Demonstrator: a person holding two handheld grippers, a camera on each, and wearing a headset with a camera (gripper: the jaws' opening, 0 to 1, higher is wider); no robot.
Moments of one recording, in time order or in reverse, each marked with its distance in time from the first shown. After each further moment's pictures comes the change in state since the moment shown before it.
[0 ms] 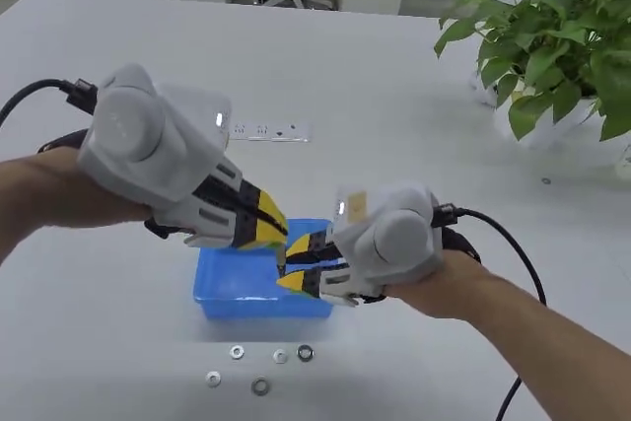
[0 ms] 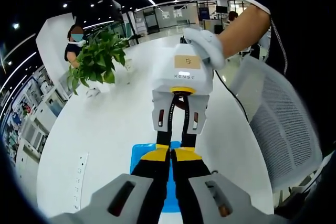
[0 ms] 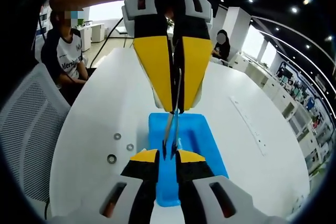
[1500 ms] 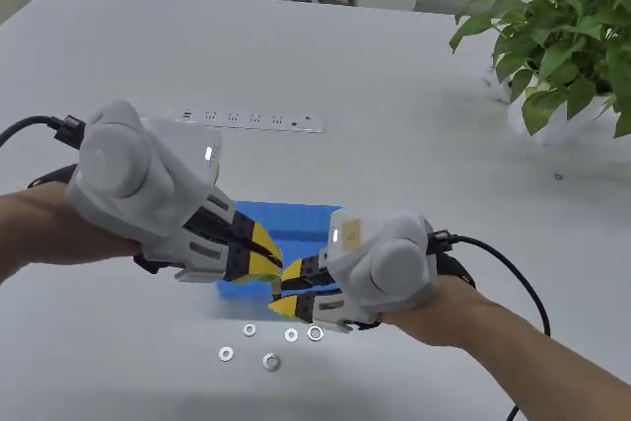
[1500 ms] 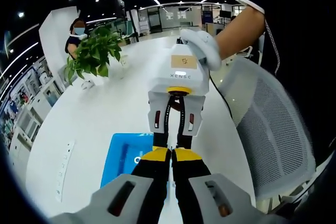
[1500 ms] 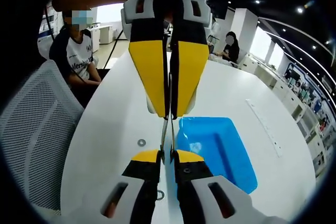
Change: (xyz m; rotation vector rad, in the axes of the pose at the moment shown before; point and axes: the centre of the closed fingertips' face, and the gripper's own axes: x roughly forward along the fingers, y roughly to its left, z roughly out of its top) left arm 0.000 -0.050 -0.021 -0.073 -0.008 -0.025; right arm 0.017 0.053 0.001 -0.006 -0.018 0.079
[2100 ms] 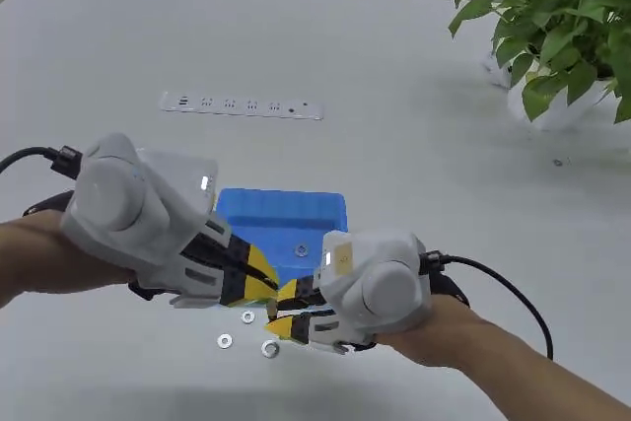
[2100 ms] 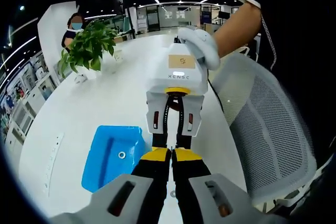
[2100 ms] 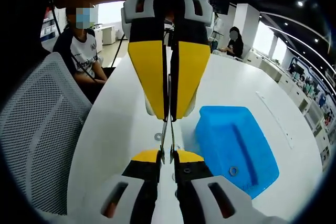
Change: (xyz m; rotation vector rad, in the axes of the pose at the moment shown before) left arm 0.014 -0.025 -0.015 -0.032 0.002 -0.037; right arm 0.012 0.030 -0.016 0.034 0.011 0.043
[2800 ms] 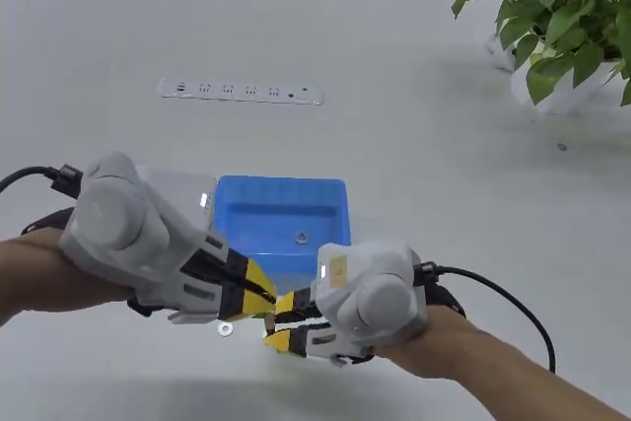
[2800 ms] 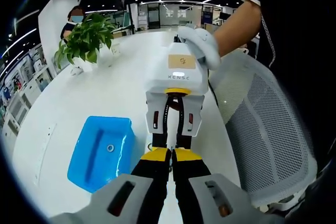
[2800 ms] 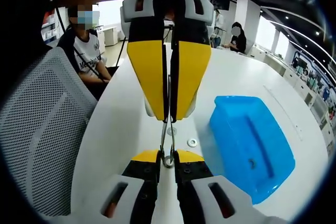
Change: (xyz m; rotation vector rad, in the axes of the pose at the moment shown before) left arm 0.011 -0.013 -0.015 -0.049 0.013 -0.030; right arm 0.012 0.019 -0.013 0.036 0.008 0.043
